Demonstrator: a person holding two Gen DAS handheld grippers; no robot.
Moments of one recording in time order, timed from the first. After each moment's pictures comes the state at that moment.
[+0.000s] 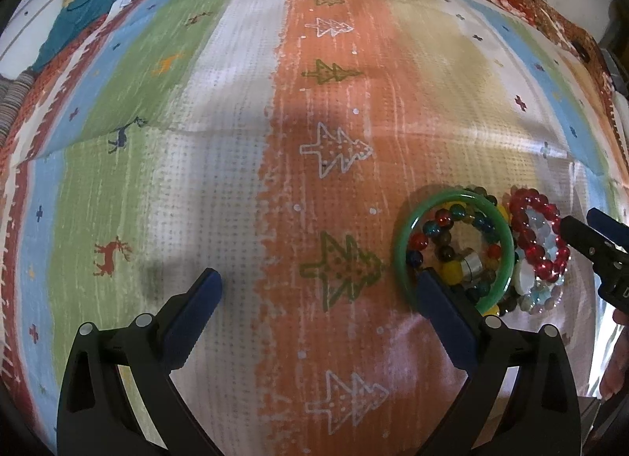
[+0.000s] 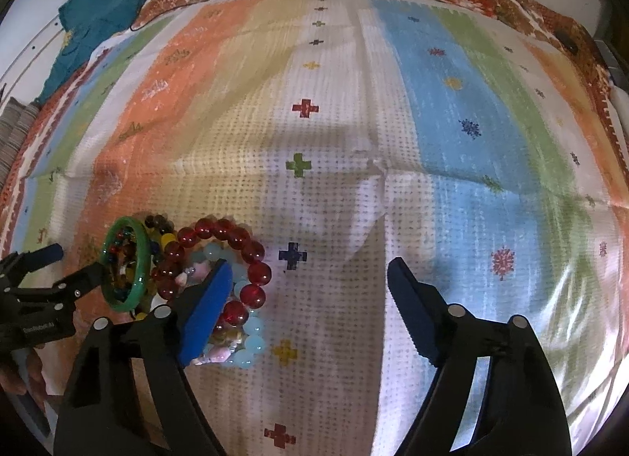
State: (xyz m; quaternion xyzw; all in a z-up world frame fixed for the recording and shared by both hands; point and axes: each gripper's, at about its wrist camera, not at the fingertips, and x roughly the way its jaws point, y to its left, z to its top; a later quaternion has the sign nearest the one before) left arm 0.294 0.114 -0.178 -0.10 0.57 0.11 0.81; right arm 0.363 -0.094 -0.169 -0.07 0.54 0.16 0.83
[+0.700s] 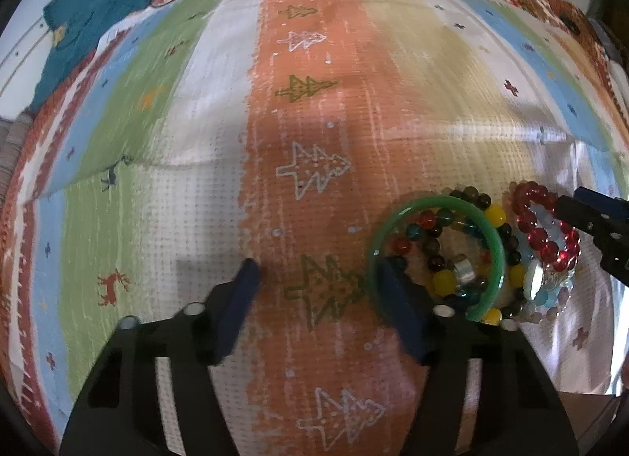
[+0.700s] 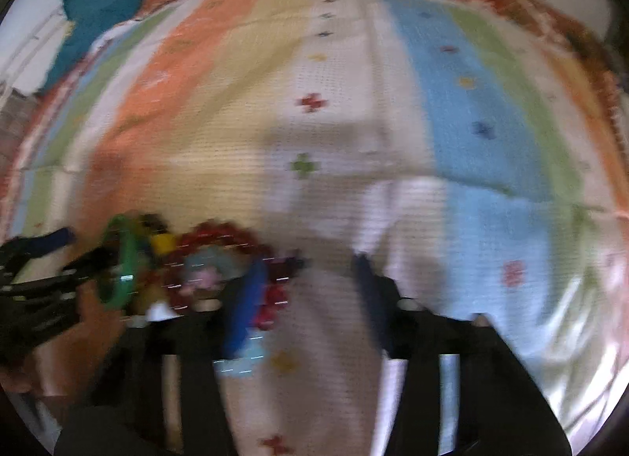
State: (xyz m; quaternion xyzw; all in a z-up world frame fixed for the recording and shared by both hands) left arm 0.305 0.094 -0.178 -0.03 0.56 0.10 0.82; right arm 0.367 -0.085 -0.175 -0.08 0.55 0.18 0.81
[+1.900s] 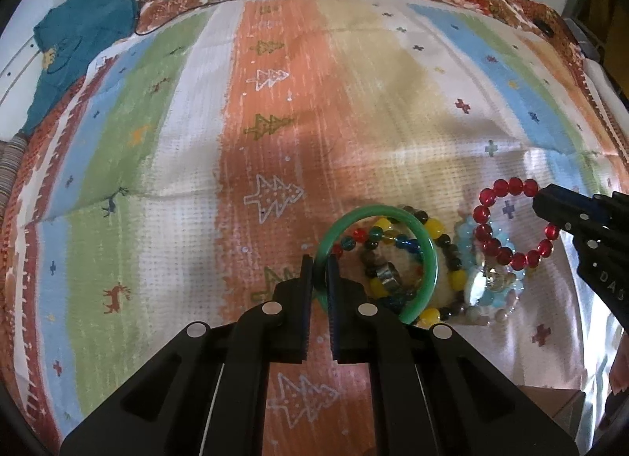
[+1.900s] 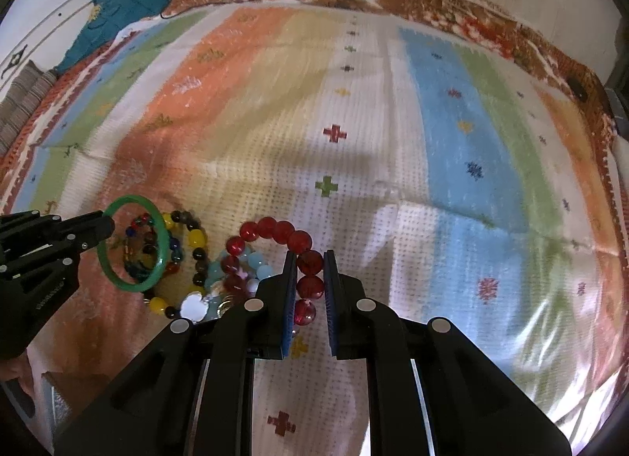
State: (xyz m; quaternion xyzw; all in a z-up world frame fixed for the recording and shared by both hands) left arm 0.299 0.074 -0.146 -0.04 0.54 0.07 0.84; right arm 0.344 -0.078 -0.137 -0.13 0.49 0.19 0.84
